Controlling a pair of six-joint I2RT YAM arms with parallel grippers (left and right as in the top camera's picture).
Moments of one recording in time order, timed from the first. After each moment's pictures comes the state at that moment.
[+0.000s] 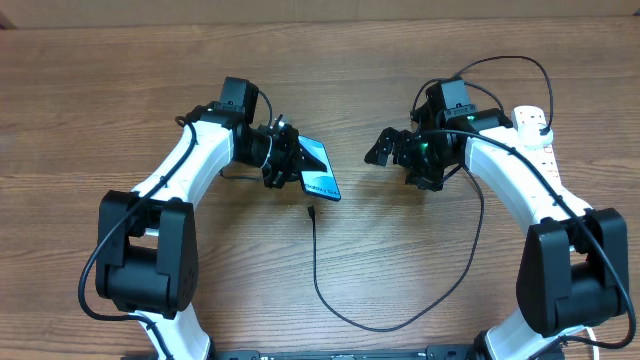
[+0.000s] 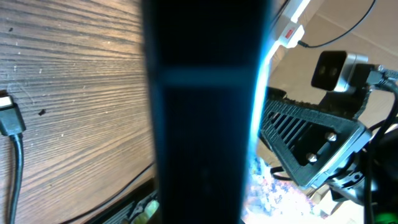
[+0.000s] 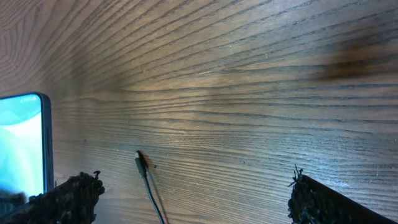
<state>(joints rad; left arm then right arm) -0.21 1.92 1.34 -0.78 1.00 -0.76 0.21 1.79 1.27 -0.79 -0.46 0.51</state>
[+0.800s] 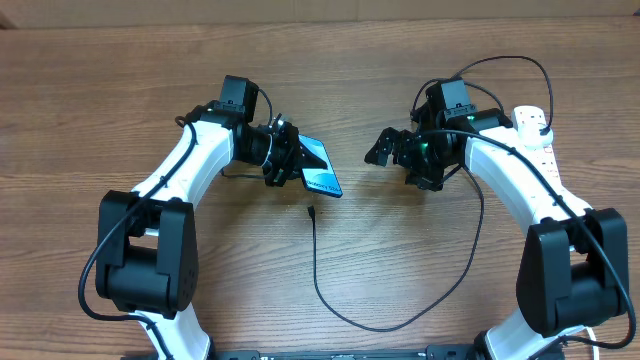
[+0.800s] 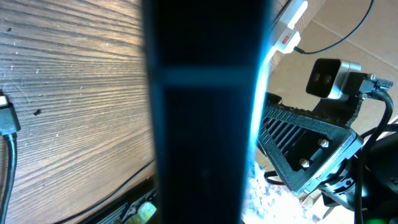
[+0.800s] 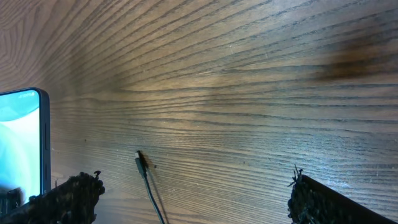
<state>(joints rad) -0.21 1.92 1.34 -0.76 1.00 -0.81 0.21 1.79 1.27 -0.79 -0.46 0.51</state>
